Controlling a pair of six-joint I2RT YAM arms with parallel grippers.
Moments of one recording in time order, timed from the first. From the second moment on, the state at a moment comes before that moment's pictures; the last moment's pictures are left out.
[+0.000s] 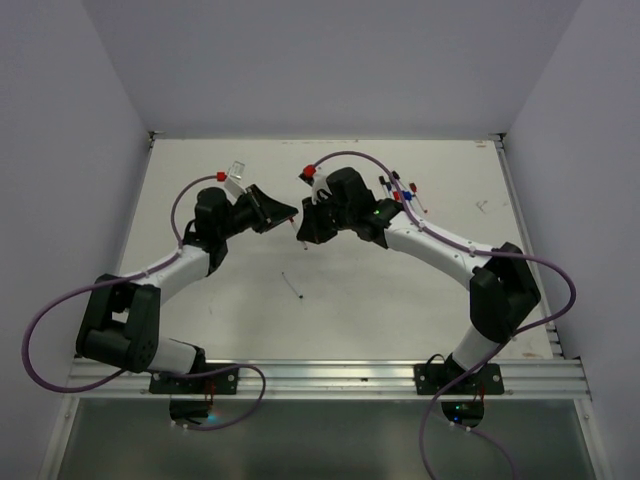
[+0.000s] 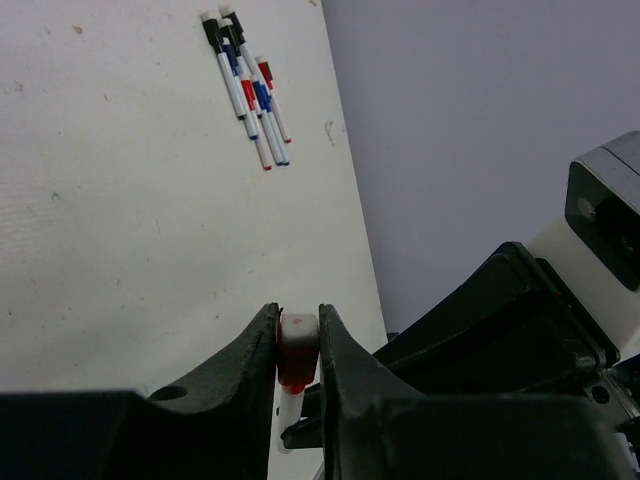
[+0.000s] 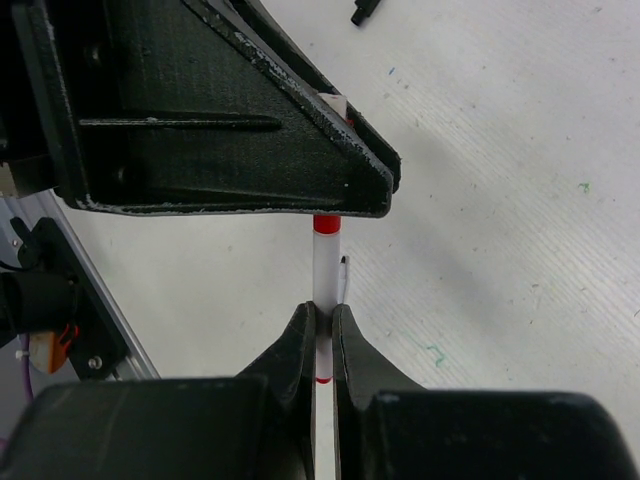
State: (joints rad) left arm -0.26 1.41 0.69 0.50 0.60 -1.01; right arm 0.75 1.68 1.32 -0.28 -0.30 0.28
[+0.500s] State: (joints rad) left arm -0.26 1.43 0.69 0.54 0.64 -1.03; right arm 0.75 1.68 1.32 -0.28 -0.31 0.28
